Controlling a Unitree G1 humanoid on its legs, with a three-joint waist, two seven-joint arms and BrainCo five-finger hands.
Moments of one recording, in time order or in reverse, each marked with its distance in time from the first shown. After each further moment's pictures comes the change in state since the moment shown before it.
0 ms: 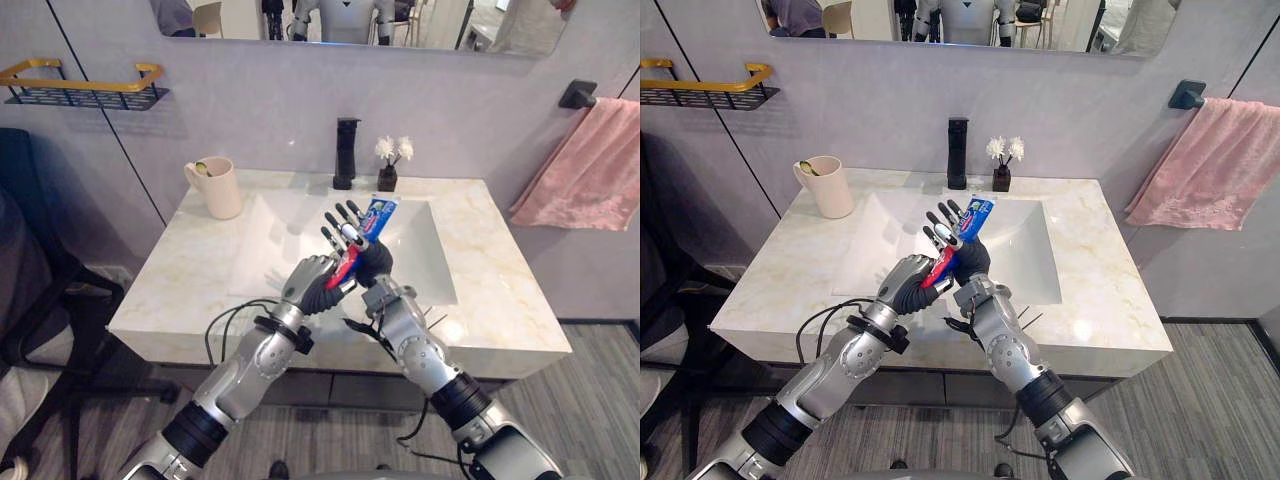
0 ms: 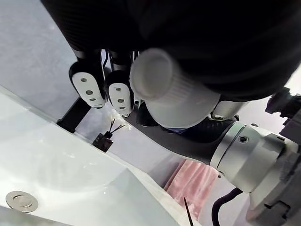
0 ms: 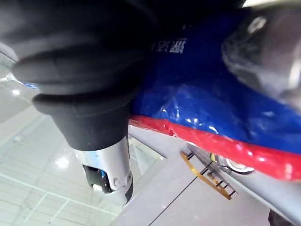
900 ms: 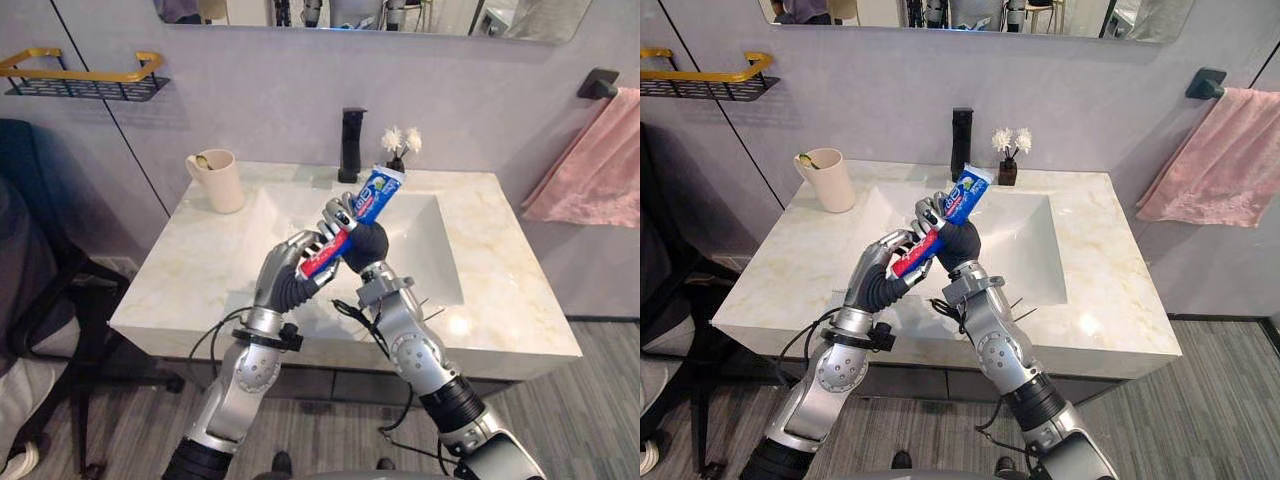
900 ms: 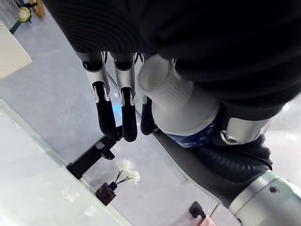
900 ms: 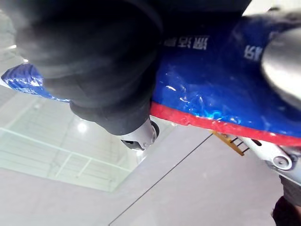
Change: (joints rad) left arm 0.260 -0.249 0.358 -0.220 0.016 -0.105 0.065; right arm 0.057 0.151 -0.104 -0.204 -0.185 0.014 0.087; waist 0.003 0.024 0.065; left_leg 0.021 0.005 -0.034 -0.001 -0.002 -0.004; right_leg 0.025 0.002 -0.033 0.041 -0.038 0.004
